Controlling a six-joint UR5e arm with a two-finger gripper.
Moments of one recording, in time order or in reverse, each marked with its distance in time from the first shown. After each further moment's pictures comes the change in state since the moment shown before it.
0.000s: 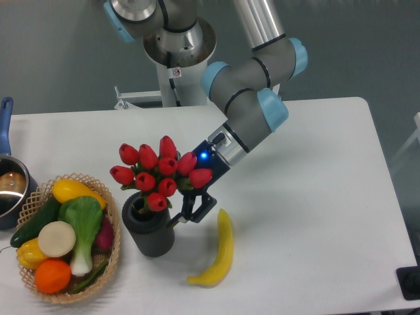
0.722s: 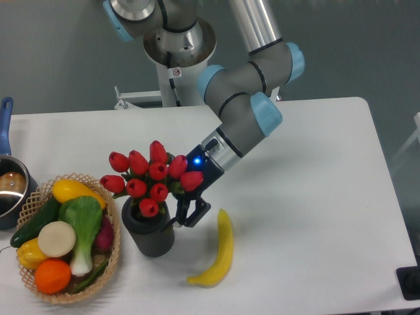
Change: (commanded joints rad) arm -0.011 -0.005 0.023 -0.002 0.086 -0.044
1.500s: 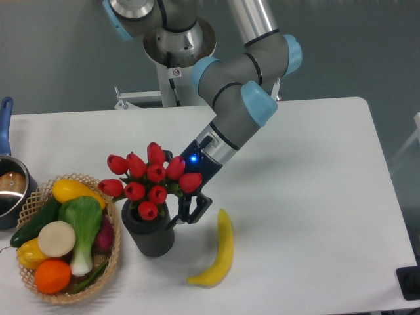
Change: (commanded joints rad) arm -0.031 0.040 0.017 0.002 0.138 -0.199
